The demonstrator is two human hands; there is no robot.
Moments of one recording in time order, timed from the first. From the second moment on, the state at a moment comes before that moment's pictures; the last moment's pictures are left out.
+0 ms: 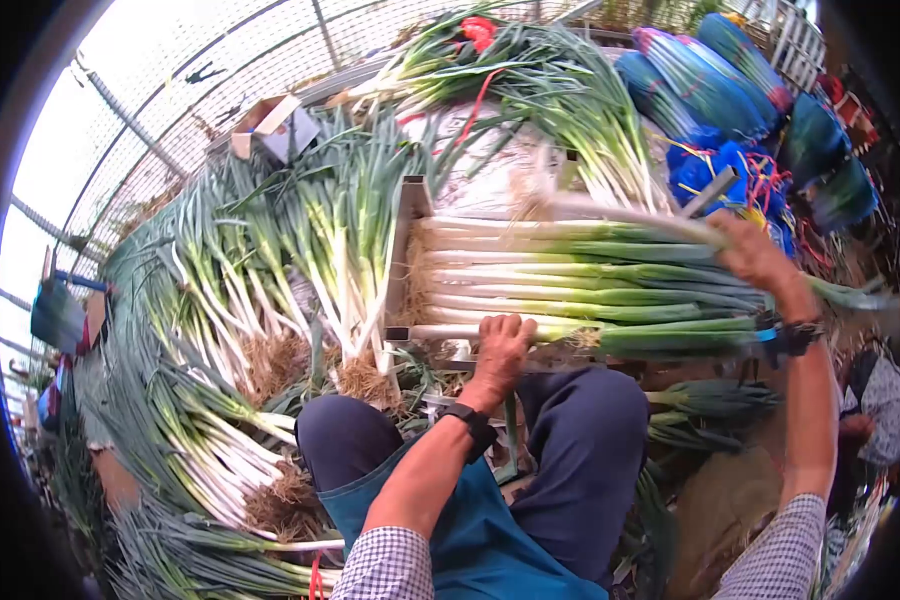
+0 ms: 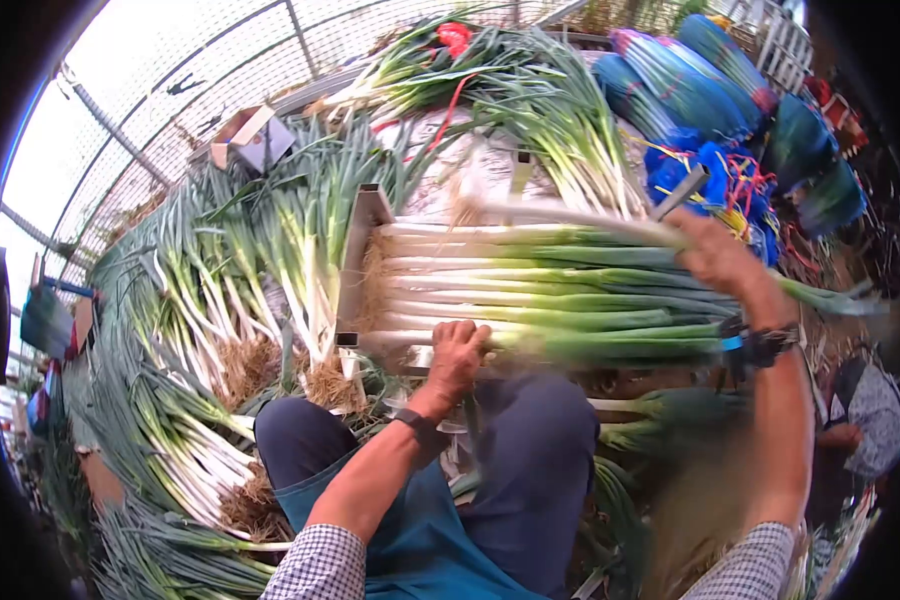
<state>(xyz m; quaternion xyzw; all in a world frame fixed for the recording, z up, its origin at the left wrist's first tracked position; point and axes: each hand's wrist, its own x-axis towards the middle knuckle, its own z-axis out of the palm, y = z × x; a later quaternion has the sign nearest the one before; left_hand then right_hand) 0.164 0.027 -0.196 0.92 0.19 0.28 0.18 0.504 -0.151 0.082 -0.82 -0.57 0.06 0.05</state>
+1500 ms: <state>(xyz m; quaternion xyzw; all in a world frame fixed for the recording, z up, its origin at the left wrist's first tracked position) 0.159 0.046 -0.220 0.94 0.16 0.19 0.21 0.417 -0.160 -0.137 -0.75 -0.65 0.08 0.11</state>
